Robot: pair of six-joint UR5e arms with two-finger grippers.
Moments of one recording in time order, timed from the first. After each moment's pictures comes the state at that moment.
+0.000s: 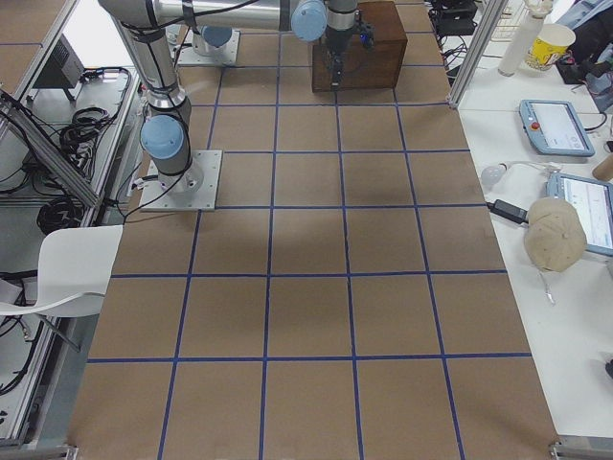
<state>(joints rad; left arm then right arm) -1.08 -2.02 -1.52 -1.41 1.34 0.66 1.65 -1.48 1.58 -1.63 -1.63 0.06</state>
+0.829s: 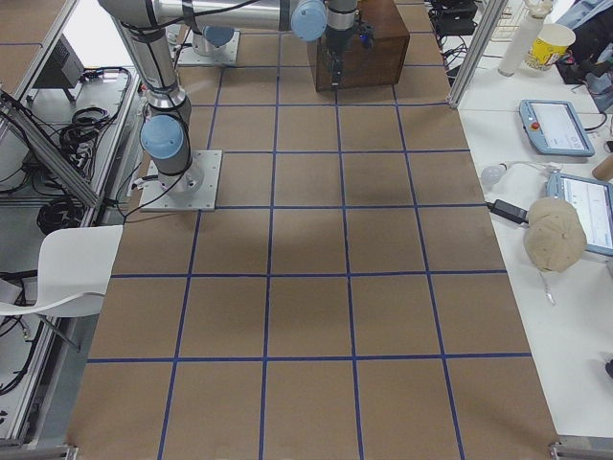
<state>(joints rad) -1.03 -2.03 -1.48 -1.44 1.38 0.73 1.65 -1.48 1.58 -1.63 -1.63 0.06</state>
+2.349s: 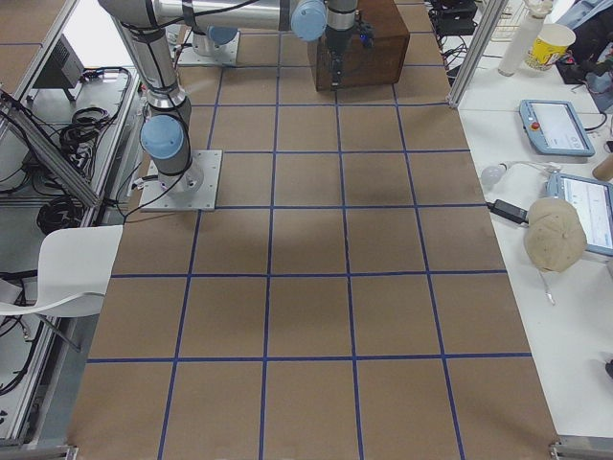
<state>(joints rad) -0.93 -2.03 -1.40 -1.46 1.52 0.75 1.65 -1.48 1.58 -1.62 -1.63 0.06</state>
